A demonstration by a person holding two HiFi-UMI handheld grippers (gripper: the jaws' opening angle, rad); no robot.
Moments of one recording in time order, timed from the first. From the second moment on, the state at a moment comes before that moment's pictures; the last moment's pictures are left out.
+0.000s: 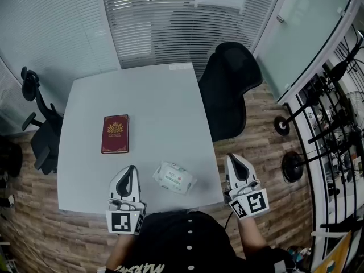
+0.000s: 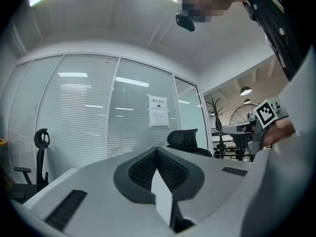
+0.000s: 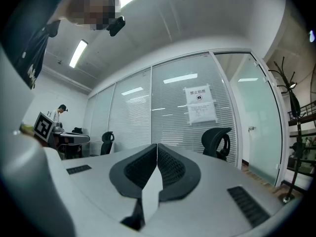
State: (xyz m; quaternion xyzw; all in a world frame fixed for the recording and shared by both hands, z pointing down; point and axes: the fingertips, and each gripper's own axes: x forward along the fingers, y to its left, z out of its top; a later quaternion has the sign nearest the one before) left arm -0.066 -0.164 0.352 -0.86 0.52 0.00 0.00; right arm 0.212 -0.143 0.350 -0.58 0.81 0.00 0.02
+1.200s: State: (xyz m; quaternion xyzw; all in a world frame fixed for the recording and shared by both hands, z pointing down) left arm -0.067 -0.160 0.355 -0.86 0.52 0.00 -0.01; right arm 0.198 -0.142 0.346 -0.58 0.82 0.01 0.00
